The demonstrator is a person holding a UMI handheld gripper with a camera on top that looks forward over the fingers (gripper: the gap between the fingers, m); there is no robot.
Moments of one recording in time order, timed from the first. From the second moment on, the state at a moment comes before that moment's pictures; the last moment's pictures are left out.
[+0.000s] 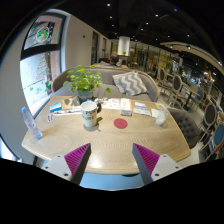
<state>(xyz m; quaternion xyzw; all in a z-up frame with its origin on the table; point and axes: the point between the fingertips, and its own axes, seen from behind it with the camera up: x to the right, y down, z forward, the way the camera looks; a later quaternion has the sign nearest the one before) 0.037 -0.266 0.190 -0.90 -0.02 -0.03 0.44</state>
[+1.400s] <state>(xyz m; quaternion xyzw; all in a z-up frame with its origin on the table) -0.430 -0.130 0.066 -0.85 -0.05 0.08 0.51</state>
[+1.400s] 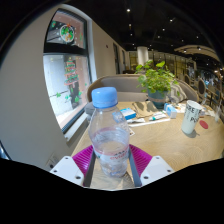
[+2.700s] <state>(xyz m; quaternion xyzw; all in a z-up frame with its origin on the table) -0.239 0.040 0.233 -0.57 0.45 0.61 0.31</state>
